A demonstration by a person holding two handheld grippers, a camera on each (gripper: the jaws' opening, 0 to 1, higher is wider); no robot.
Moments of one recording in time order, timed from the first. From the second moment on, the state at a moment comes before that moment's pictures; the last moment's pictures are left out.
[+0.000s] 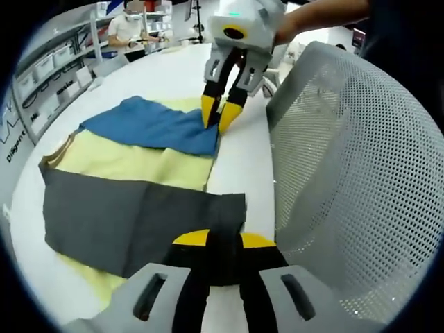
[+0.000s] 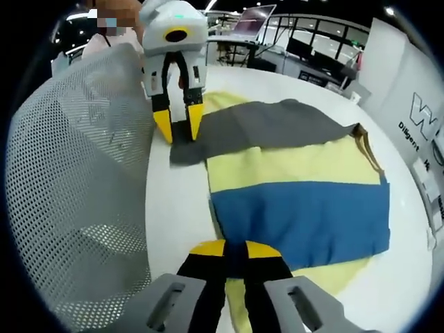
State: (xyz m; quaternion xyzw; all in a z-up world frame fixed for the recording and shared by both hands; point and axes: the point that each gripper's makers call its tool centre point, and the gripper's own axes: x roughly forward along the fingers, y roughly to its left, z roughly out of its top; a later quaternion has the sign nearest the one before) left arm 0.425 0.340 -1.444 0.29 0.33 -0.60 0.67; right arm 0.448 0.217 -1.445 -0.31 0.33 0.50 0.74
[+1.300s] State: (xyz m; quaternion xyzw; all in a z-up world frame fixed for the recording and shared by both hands) left arm 0.446 0.339 -1.425 0.19 0.38 -0.55 0.72; right arm 0.460 0.239 -1.445 -0.23 0.35 0.50 0.76
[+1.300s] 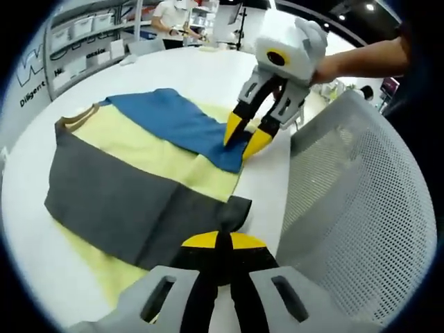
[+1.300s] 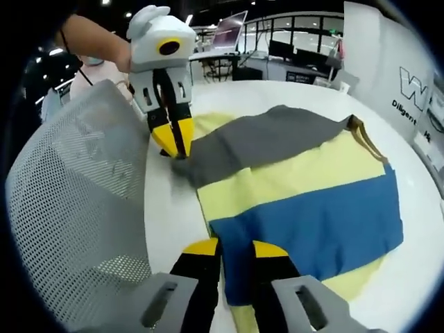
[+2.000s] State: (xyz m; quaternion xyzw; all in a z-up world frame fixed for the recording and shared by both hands) left arm 0.476 0.348 -1.404 0.17 0.37 -0.53 0.75; right arm 0.484 0.223 -1.403 -0.24 0.32 0.47 0.79
